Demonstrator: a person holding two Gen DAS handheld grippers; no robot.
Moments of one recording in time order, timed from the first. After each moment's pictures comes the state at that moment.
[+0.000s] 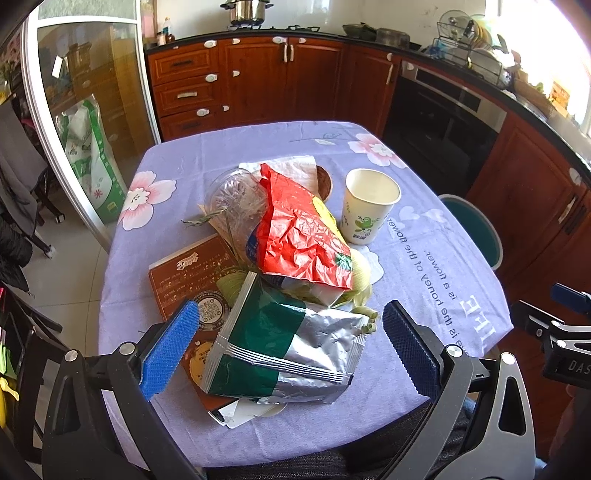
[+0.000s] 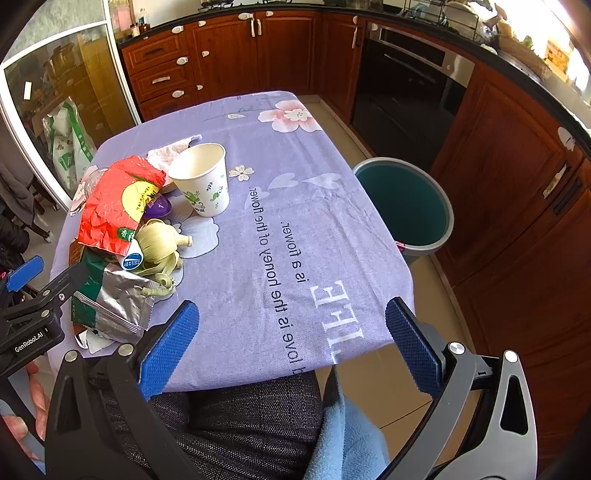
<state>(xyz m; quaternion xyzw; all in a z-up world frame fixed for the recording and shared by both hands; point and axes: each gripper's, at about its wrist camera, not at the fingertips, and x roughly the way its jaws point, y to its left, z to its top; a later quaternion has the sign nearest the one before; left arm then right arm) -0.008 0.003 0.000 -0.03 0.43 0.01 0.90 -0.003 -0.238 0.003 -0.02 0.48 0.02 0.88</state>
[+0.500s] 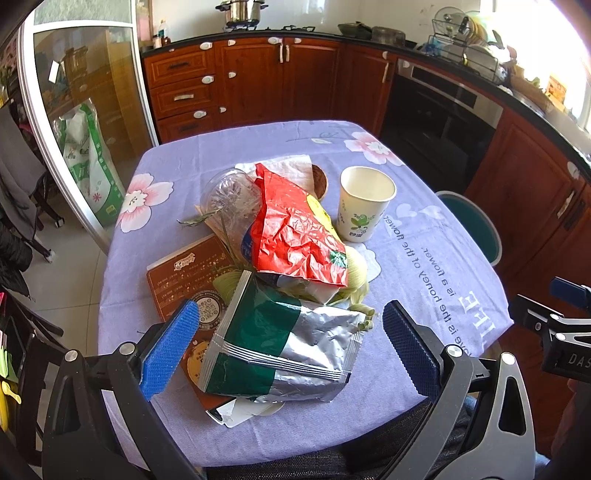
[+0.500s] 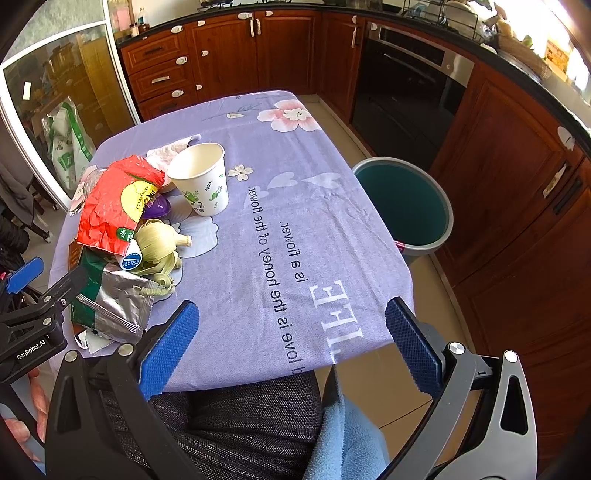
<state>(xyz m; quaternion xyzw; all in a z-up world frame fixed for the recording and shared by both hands) -0.009 -0.002 0.000 -0.02 0.43 0.01 0.90 -0.003 -0.239 0.002 -0.02 0.48 0.02 0.88</state>
